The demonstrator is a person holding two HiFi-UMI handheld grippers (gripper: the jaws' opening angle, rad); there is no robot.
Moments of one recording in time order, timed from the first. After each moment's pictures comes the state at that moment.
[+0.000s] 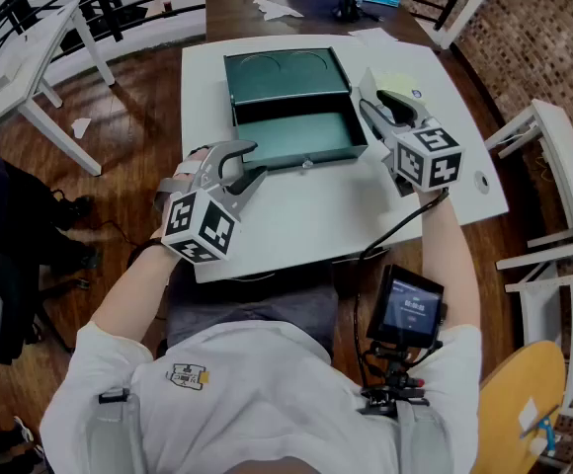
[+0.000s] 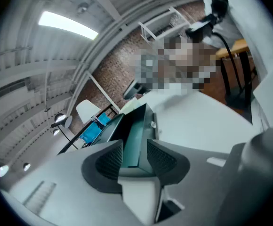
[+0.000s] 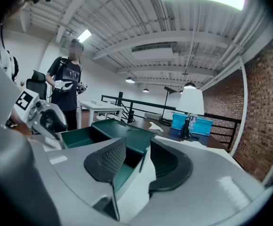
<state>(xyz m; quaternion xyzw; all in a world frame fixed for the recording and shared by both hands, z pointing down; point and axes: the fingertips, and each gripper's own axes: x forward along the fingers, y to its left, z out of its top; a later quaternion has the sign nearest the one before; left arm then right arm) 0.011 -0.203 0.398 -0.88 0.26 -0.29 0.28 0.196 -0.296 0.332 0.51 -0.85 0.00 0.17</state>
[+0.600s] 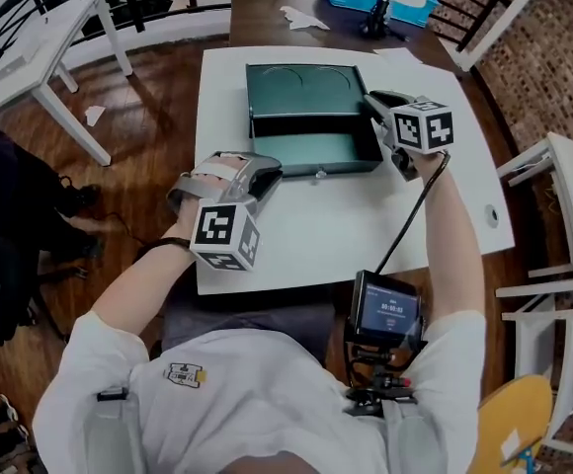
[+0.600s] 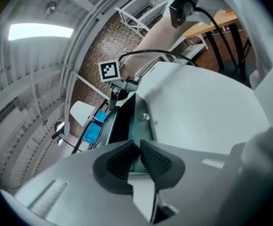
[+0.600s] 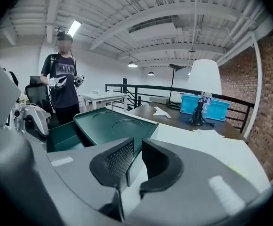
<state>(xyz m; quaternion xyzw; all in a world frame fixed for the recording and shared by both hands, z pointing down) 0.022 -0.215 0.414 -0.82 0.23 -0.38 0.35 0.185 -0.381 0.380 0.46 -0.85 0.10 0.24</state>
